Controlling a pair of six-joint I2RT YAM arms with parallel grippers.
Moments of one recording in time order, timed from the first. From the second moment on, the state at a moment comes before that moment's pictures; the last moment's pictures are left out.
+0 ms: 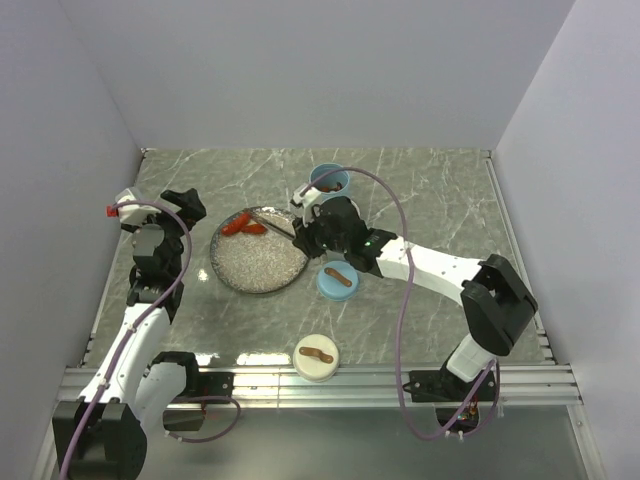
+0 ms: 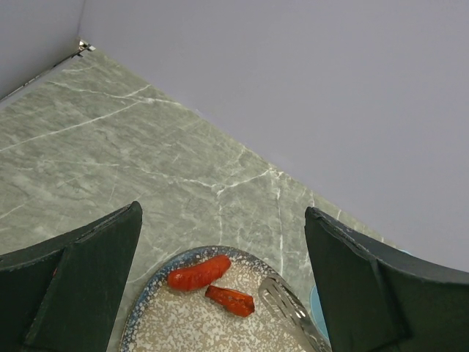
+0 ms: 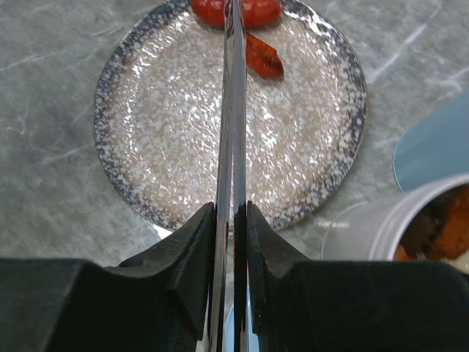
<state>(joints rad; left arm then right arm) -0.03 0.86 0.53 0.36 -0.27 -0.57 0.81 1.63 1.11 0.04 -0.12 0.04</state>
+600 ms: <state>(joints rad) -0.03 0.84 0.53 0.36 -0.27 -0.57 0.80 1.59 1.07 0.04 -0.12 0.04</state>
